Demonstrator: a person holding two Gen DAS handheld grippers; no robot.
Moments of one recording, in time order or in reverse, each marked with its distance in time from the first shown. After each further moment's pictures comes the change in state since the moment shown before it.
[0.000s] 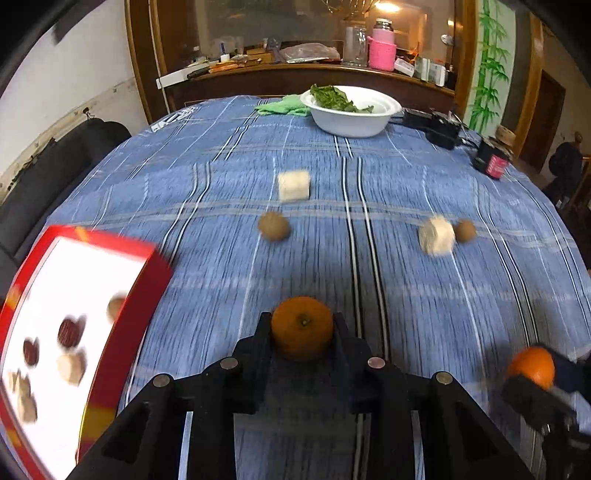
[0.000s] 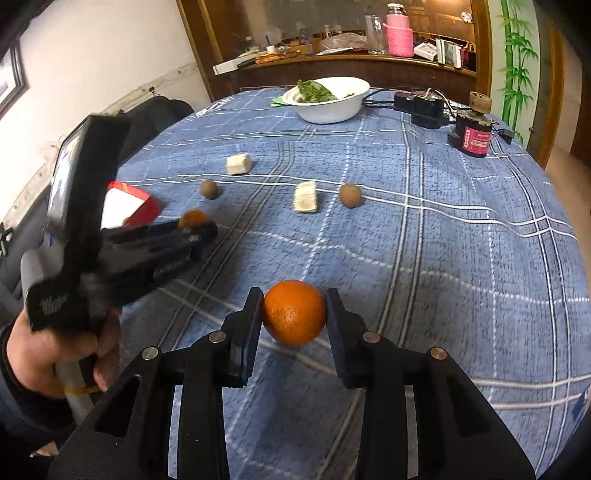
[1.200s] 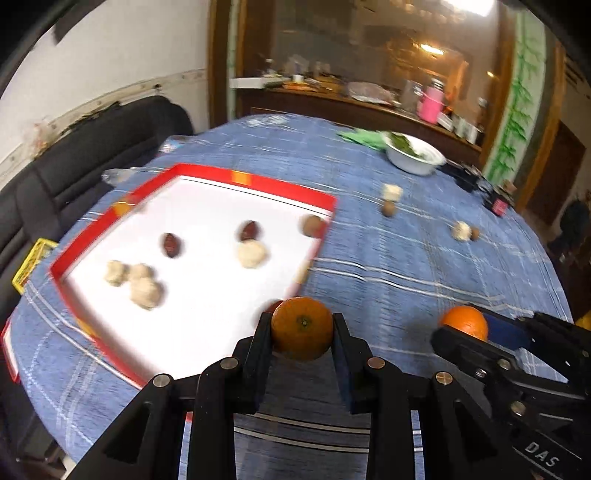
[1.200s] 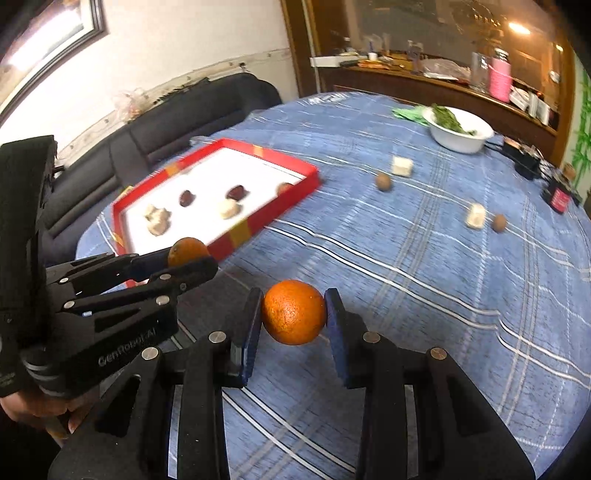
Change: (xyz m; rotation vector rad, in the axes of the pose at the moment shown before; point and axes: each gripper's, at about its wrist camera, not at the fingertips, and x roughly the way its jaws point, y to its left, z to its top) left arm -0.116 0.131 -0.091 -0.207 -0.104 0.030; right arm -0.018 0.152 -0.027 -0.230 0.000 0.163
